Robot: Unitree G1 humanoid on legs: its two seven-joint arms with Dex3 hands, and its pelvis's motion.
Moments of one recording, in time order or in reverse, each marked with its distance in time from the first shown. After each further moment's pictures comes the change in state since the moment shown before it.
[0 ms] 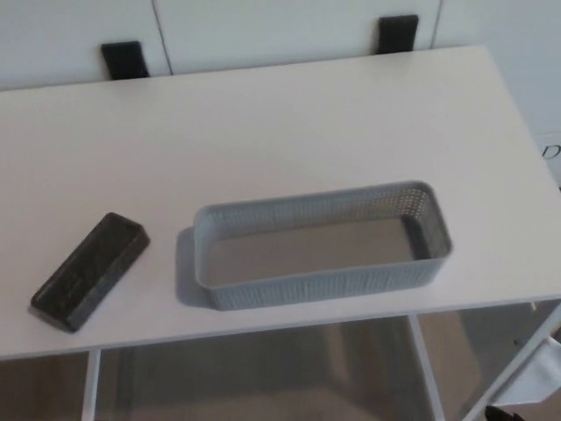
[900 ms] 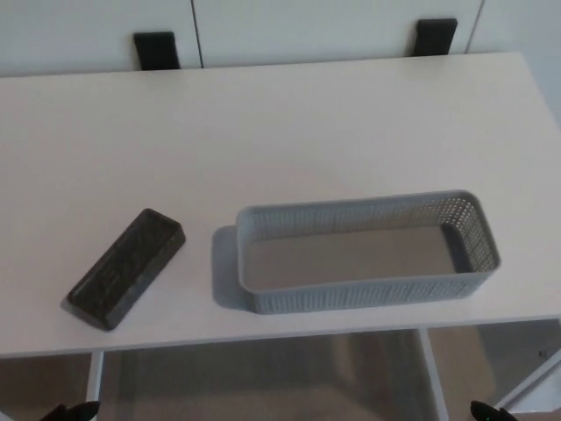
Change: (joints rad) left_arm -0.037 0.008 0.033 -0.002 -0.013 0.015 -0.025; right_arm -0.016 0.015 -0.008 0.003 -0.001 0.001 -0.009
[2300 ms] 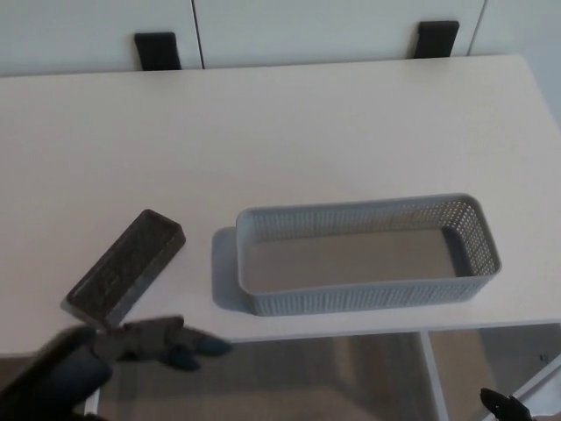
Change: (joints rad) left_arm 0.138 0.282 -0.065 -1.107 -0.225 0.040 -0.199; right_arm -0.017 -0.017 -0.025 -0.014 -0.002 0.003 0.008
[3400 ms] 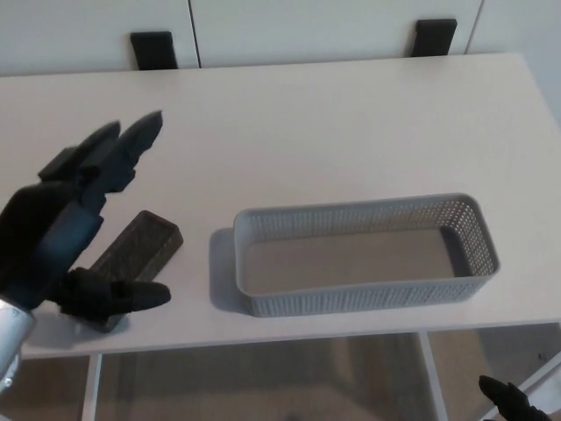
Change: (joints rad) left_arm -0.319 -0.158 0.060 0.121 0.440 0.371 0.179; right_arm -0.031 -0.002 -0.001 -0.001 -0.001 0.016 0.000
